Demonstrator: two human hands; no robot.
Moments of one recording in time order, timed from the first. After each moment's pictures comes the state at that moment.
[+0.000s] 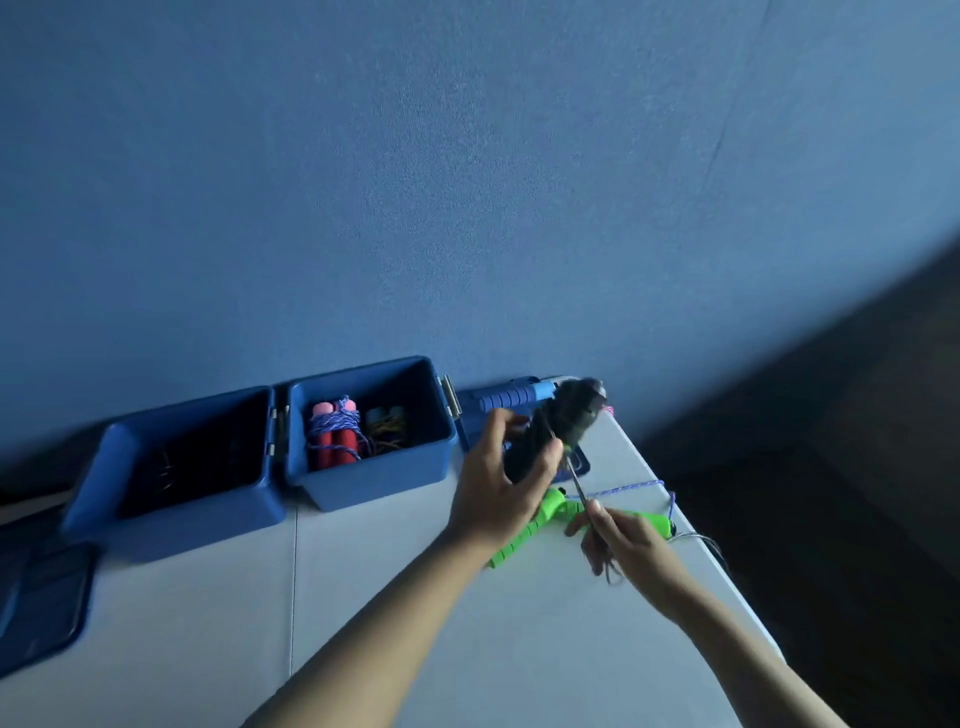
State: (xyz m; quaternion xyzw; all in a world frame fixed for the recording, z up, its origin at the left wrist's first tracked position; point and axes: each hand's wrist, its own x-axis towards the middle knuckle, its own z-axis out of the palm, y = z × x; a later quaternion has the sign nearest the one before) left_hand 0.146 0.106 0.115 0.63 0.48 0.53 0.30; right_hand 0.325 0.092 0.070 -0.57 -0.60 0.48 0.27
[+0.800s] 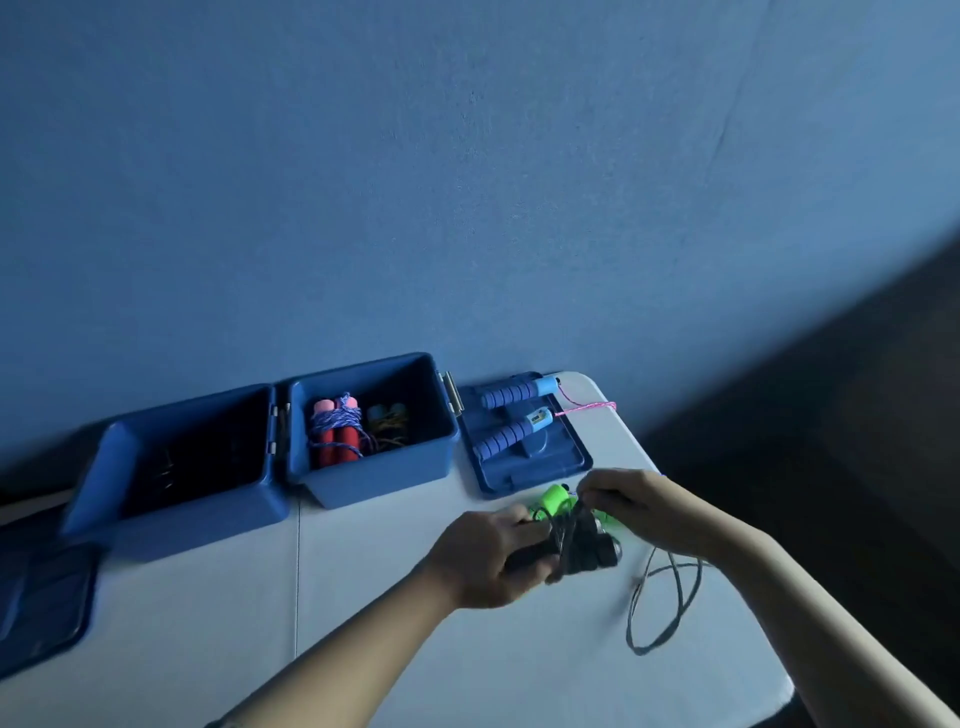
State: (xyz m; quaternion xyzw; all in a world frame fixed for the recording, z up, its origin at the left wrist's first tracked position) left_hand 0.112 0.089 0.053 0.87 0.41 0.23 0.16; right_hand 0.340 0.125 0.118 -0.46 -0.81 0.33 0.13
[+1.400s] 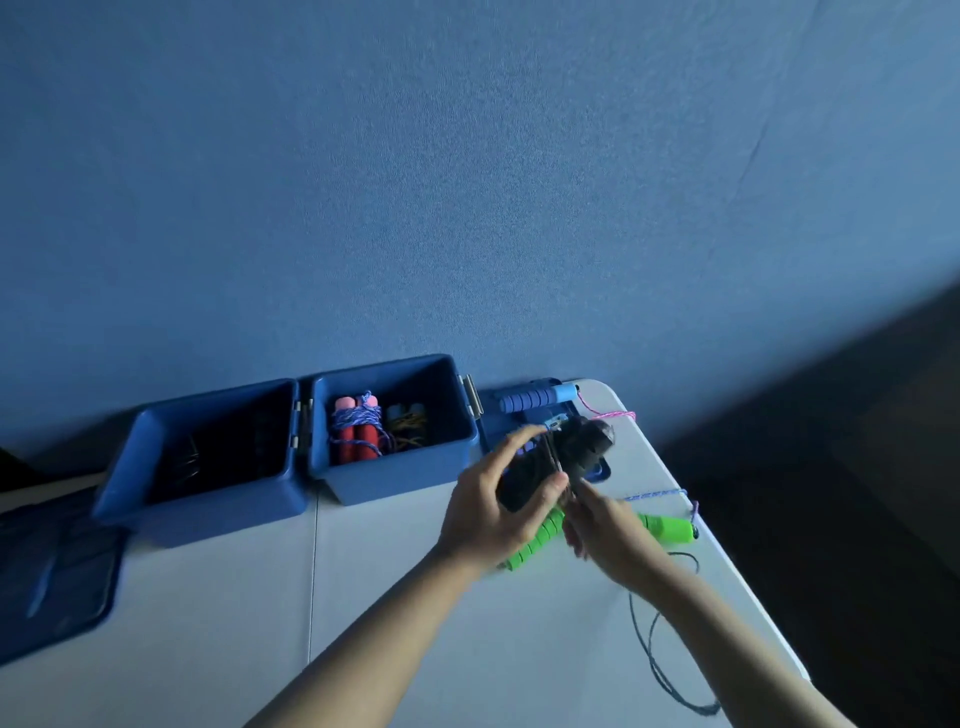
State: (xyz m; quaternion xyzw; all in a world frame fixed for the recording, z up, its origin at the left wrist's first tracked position) left_hand 0.118 0.099 0.093 0.66 0.49 0.50 0.27; right_hand 0.282 0.119 0.077 -0.56 -0.71 0.36 0.20
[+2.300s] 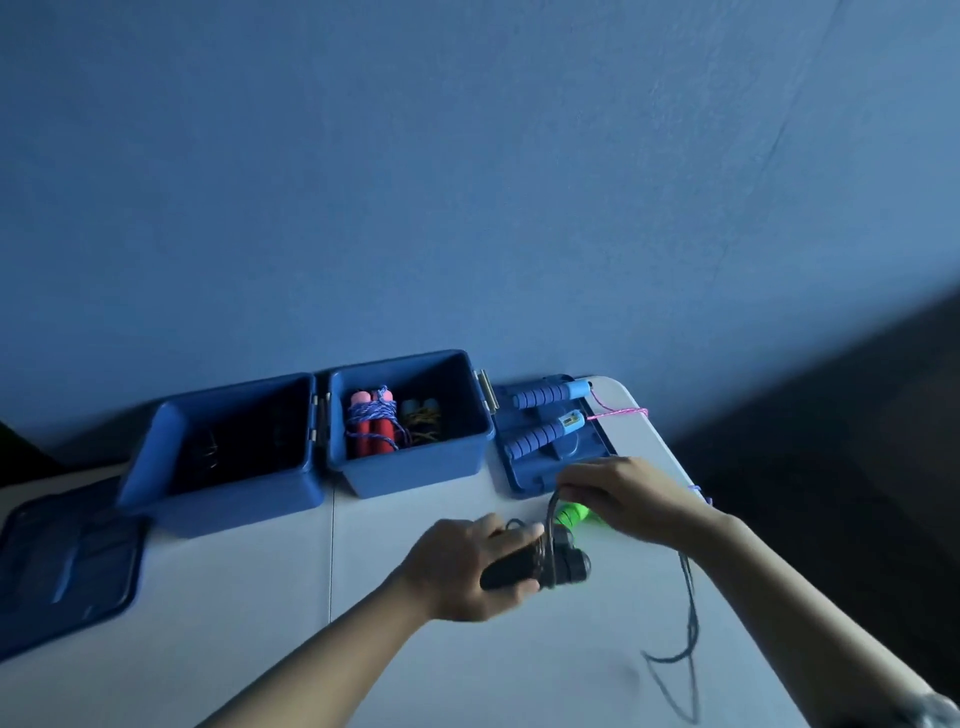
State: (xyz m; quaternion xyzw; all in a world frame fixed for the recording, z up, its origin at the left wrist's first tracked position) left_hand 0.053 0.069 0.038 0.86 0.46 0.21 0.07; right_hand 0.285 0.138 0.116 -0.36 -0.90 0.18 0.14
